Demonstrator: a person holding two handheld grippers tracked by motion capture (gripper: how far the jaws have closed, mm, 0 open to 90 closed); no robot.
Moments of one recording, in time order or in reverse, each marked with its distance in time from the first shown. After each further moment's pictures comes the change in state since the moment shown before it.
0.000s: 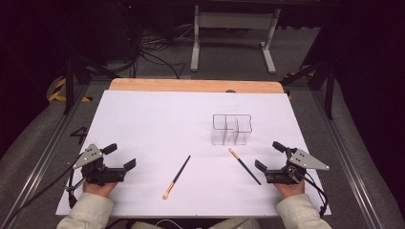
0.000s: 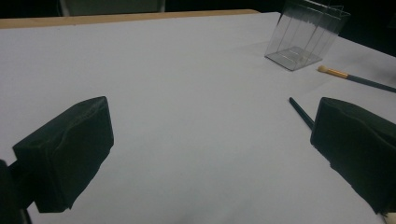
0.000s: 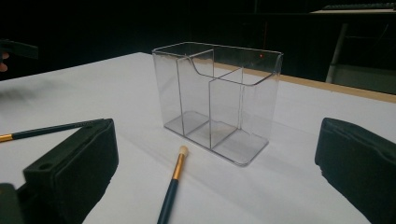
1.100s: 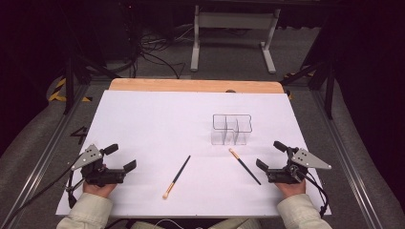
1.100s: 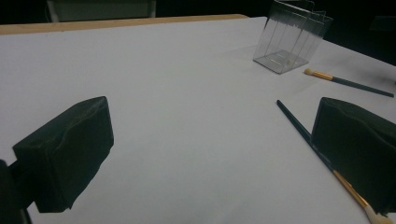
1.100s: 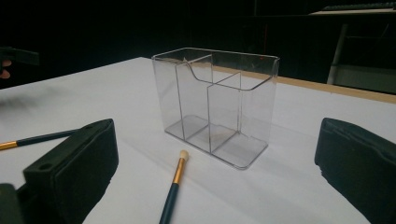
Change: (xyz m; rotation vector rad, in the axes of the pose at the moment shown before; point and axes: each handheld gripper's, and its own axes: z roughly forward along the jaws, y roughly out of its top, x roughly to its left) left arm -0.002 0.000 -0.002 -0.014 -0.037 0.008; right arm -0.002 0.003 -0.002 -0.015 0.004 0.021
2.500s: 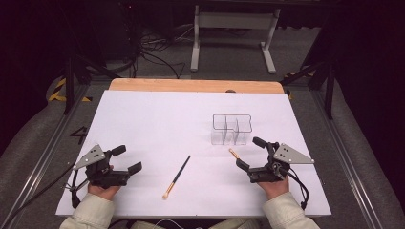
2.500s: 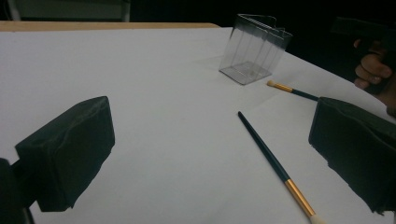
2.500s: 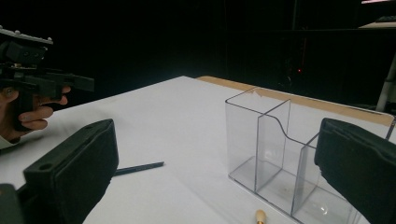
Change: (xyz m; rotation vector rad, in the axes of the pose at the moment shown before) left arm -0.023 0.010 0.008 -0.011 -0.121 -0.030; right arm 0.048 0.034 0.034 -0.039 0.138 0.002
